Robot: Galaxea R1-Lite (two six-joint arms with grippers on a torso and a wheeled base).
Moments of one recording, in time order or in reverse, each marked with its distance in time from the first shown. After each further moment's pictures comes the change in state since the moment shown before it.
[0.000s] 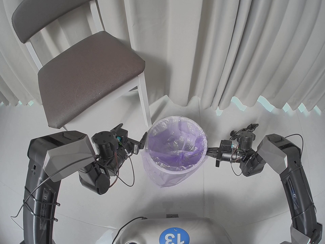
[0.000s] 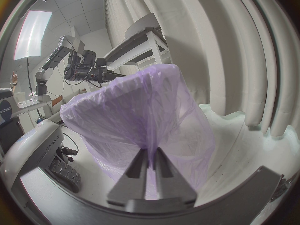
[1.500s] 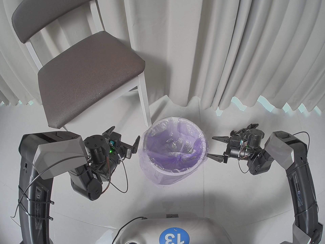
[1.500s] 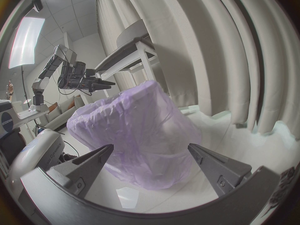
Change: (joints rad) left arm 0.016 -0.074 0.177 -0.074 0.041 0.060; right arm -0.057 -0.050 0.098 -0.096 0.010 0.096
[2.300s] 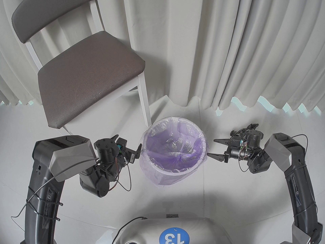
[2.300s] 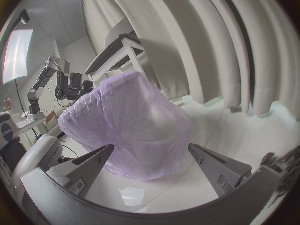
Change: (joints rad) left arm 0.009 0.143 -0.219 0.213 0.041 0.000; right arm -0.039 0.053 -0.112 0.072 -0.008 0.073
